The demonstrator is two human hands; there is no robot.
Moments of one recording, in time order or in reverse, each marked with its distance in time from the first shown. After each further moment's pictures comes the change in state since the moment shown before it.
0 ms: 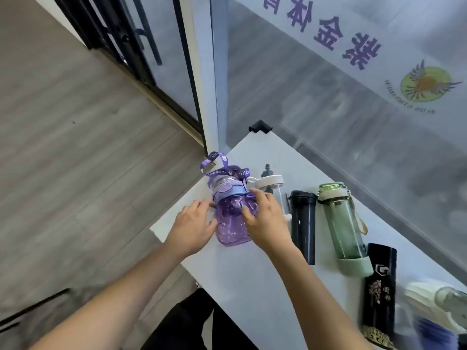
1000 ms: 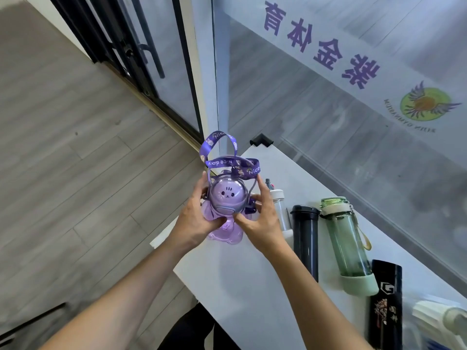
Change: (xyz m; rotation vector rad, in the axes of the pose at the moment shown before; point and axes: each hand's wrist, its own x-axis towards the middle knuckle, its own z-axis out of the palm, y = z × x) left_hand 0.039 0.002 -0.019 -0.775 0.159 0.113; right_hand 0.030 0.000 0.012 0.525 0.068 -0.044
